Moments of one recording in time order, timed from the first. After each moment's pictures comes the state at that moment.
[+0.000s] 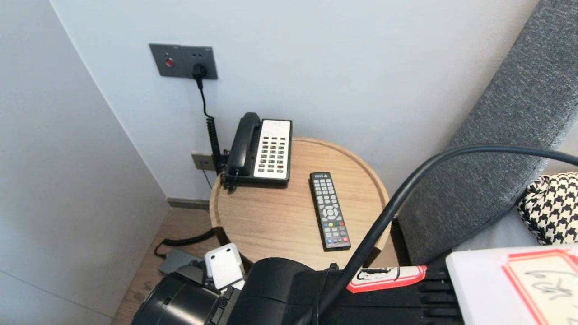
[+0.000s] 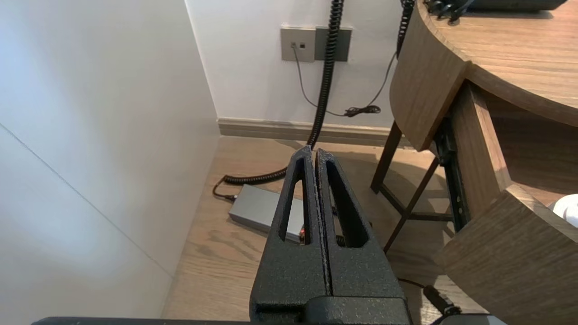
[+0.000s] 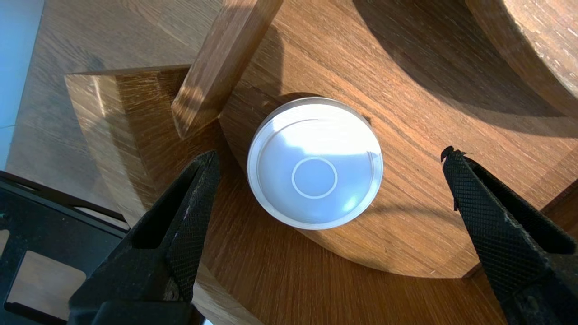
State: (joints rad) left arm 0.00 0.00 0.00 -0.03 0.00 0.02; right arm 1.27 2.22 -1.83 0.73 -0.43 0.72
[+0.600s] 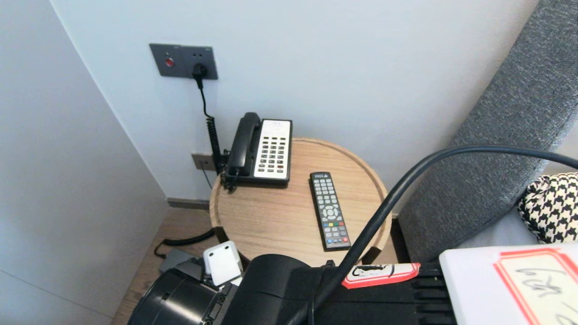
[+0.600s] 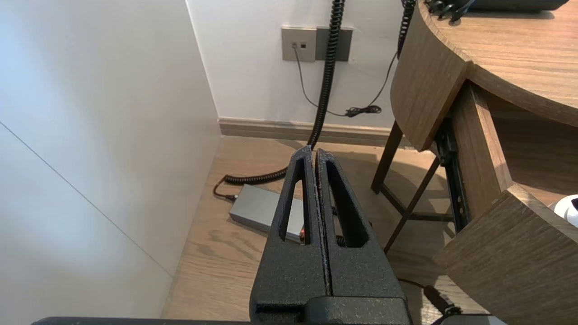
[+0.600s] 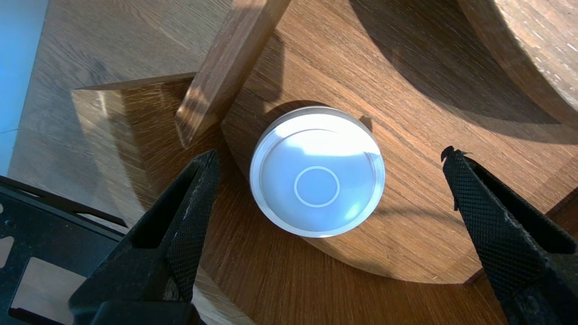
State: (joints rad) left arm 0.00 0.00 0.00 -0.03 0.00 0.02; right arm 1.27 2.23 -1.85 0.73 -0.43 0.72
